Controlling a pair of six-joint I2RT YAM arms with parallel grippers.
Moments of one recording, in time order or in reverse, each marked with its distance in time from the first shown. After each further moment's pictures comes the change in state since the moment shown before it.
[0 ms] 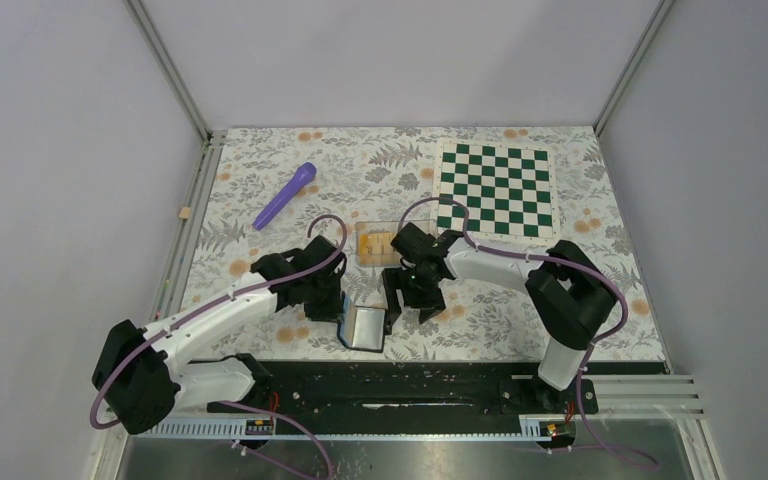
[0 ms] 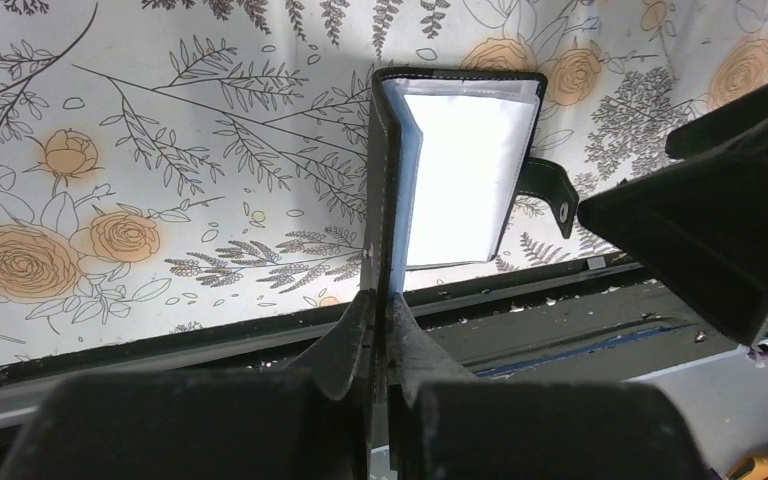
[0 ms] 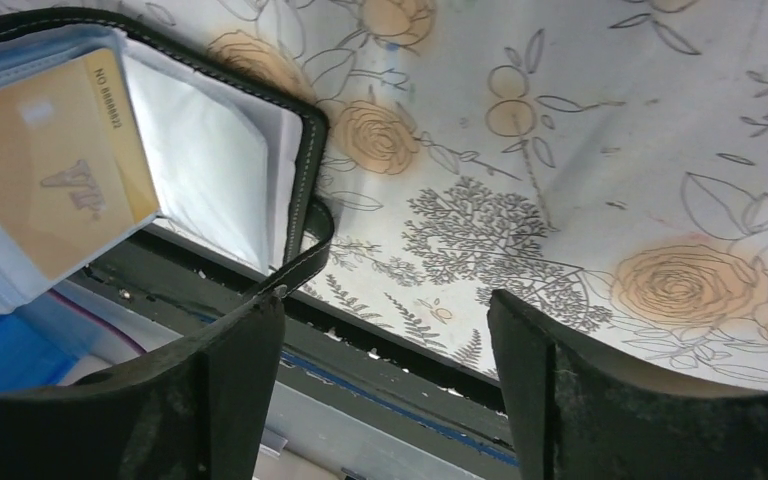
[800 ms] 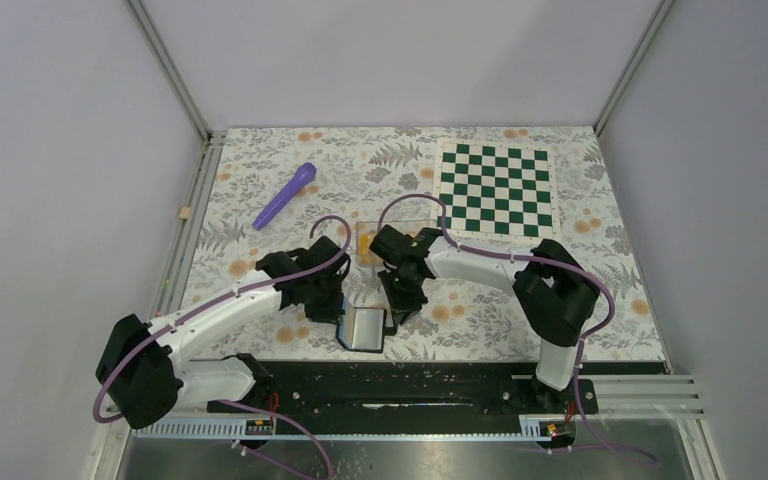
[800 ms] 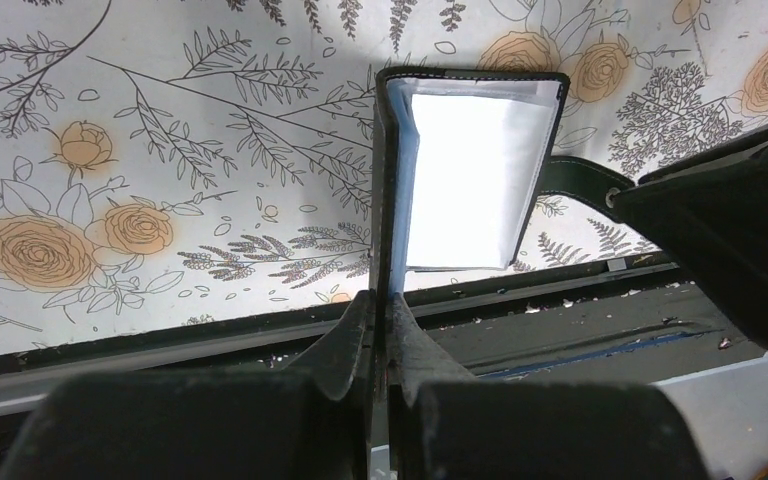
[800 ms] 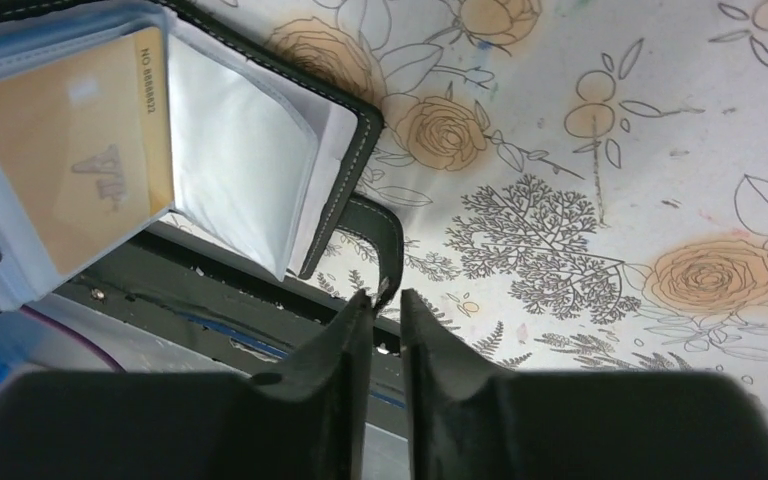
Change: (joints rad) left arm -0.023 0.033 0.016 -0.030 -0.027 -0.001; right arm 0.093 0.075 0.156 -0.114 0.075 -0.026
